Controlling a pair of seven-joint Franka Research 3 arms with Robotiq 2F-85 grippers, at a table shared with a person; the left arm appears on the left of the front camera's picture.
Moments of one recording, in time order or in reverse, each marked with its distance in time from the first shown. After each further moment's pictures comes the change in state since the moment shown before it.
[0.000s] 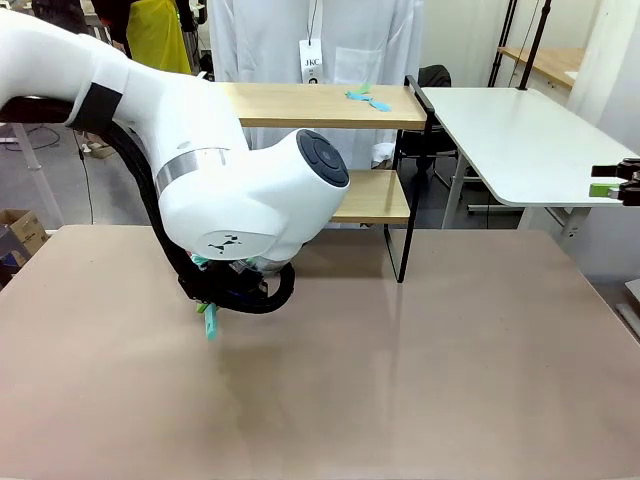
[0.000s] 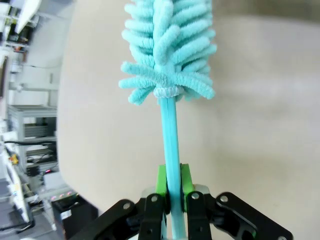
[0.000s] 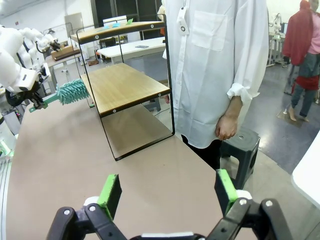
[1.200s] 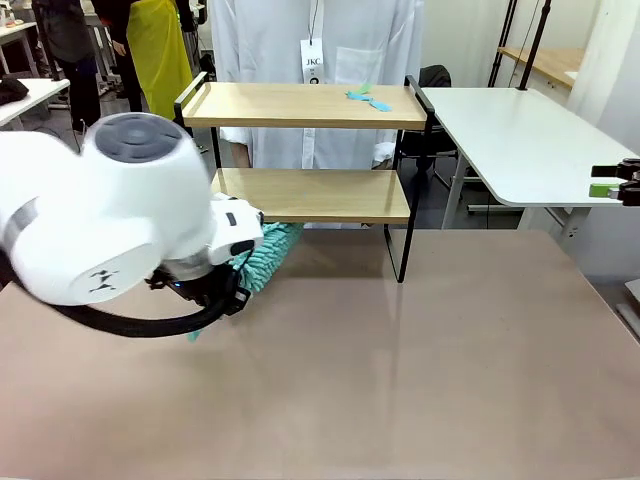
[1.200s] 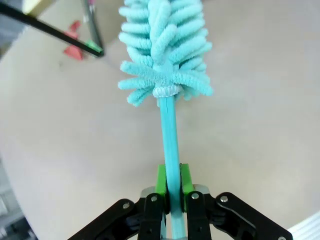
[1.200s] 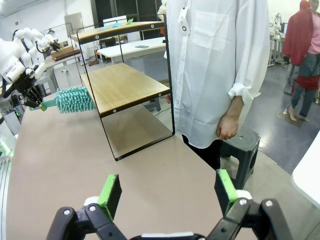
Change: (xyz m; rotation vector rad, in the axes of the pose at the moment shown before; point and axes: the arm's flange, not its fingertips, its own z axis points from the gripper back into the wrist) left arm -0.012 0.074 -0.021 -0.525 -0.176 -0.402; right arm 0.000 0.000 0.000 0.000 0.000 0.000
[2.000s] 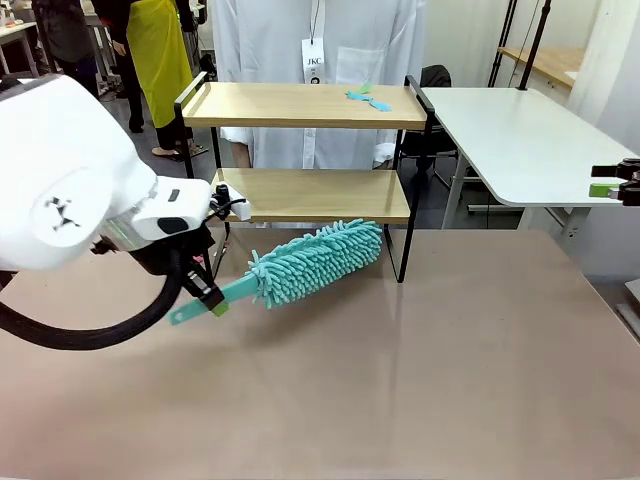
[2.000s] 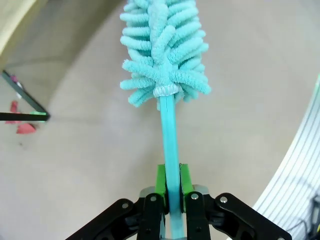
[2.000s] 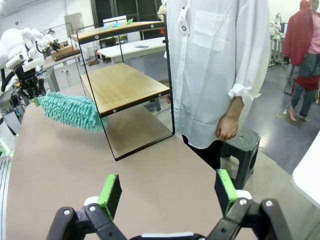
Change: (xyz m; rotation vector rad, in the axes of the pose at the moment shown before) left arm 0.003 0.056 0.021 -0.379 -0.052 -0.473; right arm 0.000 0.000 0.000 0.000 0.000 0.000
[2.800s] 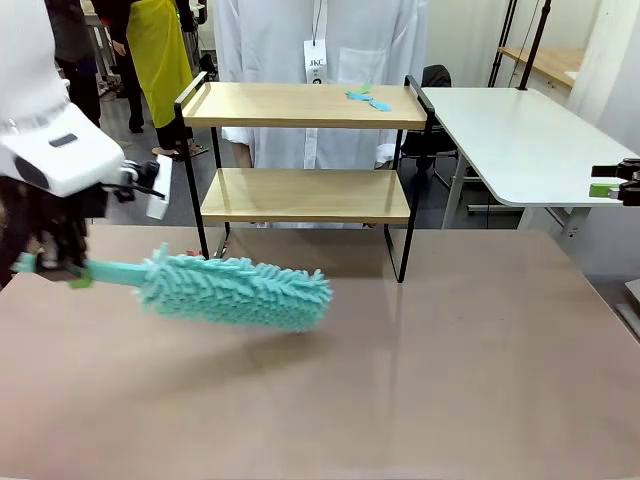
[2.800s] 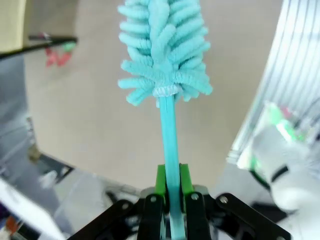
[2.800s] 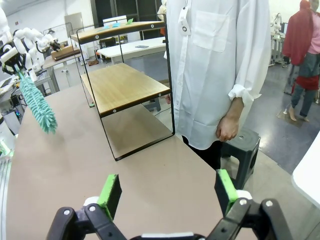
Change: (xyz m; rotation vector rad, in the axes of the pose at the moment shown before) left arm -0.029 -0.029 0.142 0.179 0.475 -0.385; right arm 0.000 0.000 0.000 0.000 0.000 0.000
